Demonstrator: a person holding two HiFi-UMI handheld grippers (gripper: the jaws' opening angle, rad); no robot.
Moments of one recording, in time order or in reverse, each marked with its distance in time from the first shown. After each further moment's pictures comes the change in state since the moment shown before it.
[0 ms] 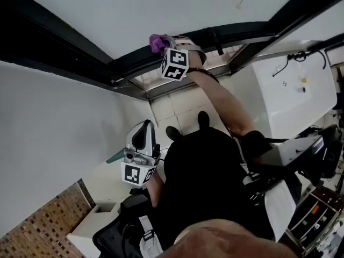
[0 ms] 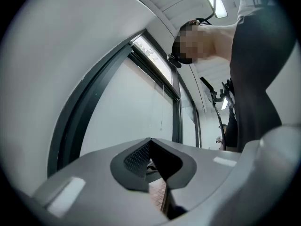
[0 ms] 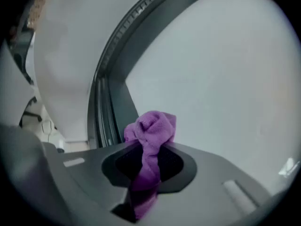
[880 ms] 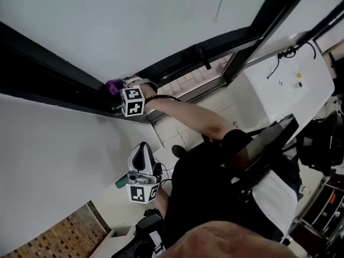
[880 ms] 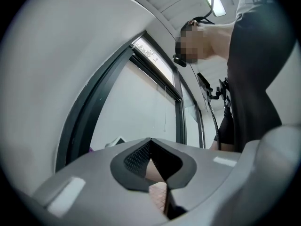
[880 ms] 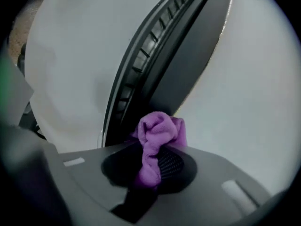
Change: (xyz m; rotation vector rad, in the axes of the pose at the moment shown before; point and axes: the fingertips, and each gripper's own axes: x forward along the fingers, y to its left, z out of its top) left arm -0.012 0.013 0.015 0.034 -0.009 0.055; right arm 0.035 0.087 0.181 0.021 -0.328 0.223
